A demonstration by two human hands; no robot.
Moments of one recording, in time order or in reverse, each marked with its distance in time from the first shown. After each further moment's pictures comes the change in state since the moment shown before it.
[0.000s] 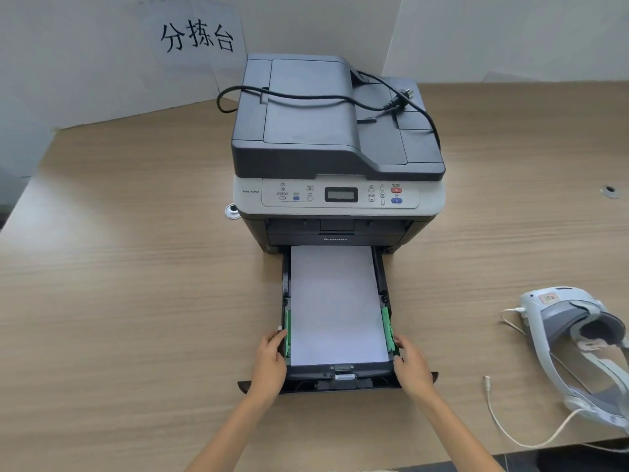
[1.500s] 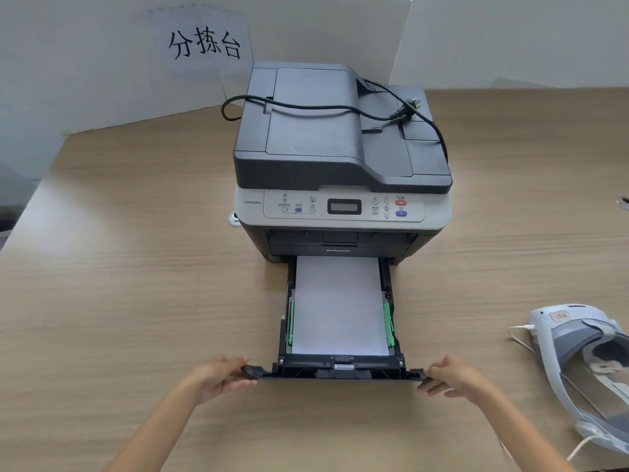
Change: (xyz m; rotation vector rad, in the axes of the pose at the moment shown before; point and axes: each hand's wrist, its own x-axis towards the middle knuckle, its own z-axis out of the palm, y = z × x) left_hand 0.031 -0.028 -0.094 -0.626 -0.313 -0.687; right_hand 0.033 0.009 -0.084 -0.038 -0.440 0.355
